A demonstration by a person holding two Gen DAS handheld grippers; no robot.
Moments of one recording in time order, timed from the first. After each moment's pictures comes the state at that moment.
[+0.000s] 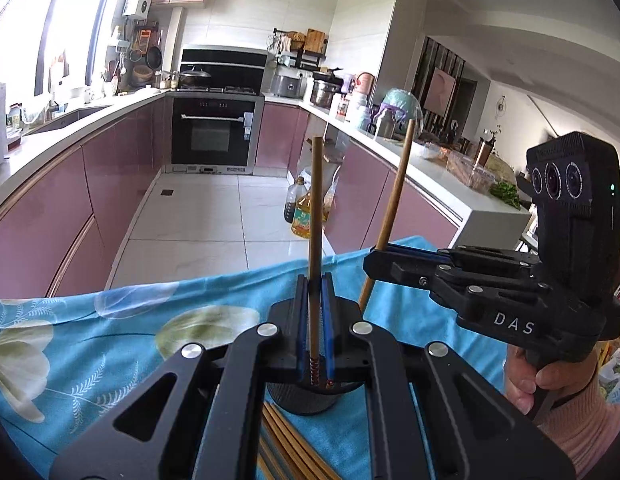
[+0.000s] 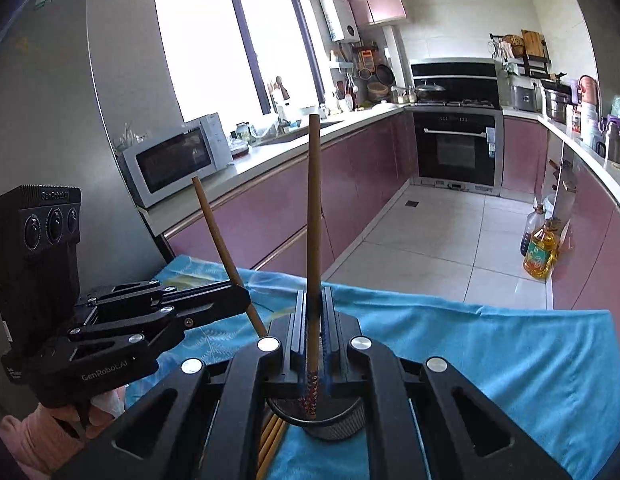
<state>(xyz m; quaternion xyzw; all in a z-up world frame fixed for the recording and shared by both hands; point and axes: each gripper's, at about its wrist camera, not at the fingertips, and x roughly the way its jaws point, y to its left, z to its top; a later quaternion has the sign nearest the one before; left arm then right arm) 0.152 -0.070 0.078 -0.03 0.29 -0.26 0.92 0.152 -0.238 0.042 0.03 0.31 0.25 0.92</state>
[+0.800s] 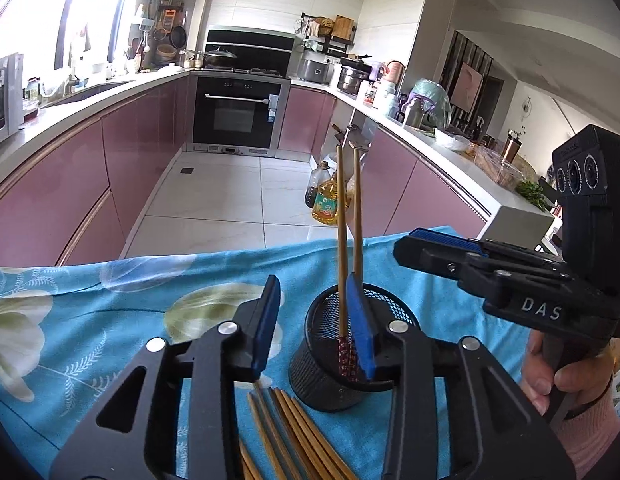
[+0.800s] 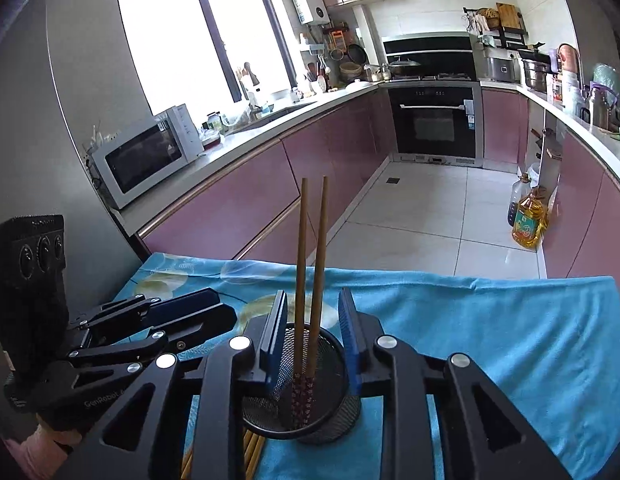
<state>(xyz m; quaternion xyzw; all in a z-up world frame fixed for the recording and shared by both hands) 0.183 -0.050 0.017 -0.05 0.31 -0.21 0.92 0.162 -0.245 0.037 0.06 0.32 0.22 0.92</state>
